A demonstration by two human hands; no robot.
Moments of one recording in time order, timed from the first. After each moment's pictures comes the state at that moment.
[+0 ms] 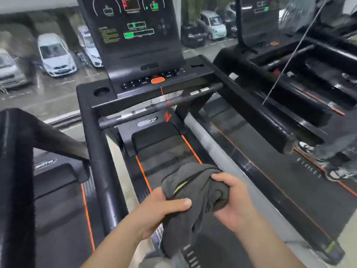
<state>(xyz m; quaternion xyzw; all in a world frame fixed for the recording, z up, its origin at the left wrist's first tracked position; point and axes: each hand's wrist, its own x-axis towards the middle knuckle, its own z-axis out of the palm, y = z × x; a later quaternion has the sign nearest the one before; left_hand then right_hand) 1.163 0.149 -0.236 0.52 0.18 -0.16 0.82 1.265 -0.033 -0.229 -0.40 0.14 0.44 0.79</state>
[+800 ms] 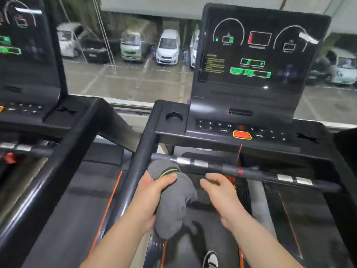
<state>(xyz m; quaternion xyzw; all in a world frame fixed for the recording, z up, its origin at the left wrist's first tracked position) 1.335 0.350 -0.222 0.35 0.42 0.30 0.78 1.501 0.264 -0.256 -0.77 -0.14 0.41 0.47</state>
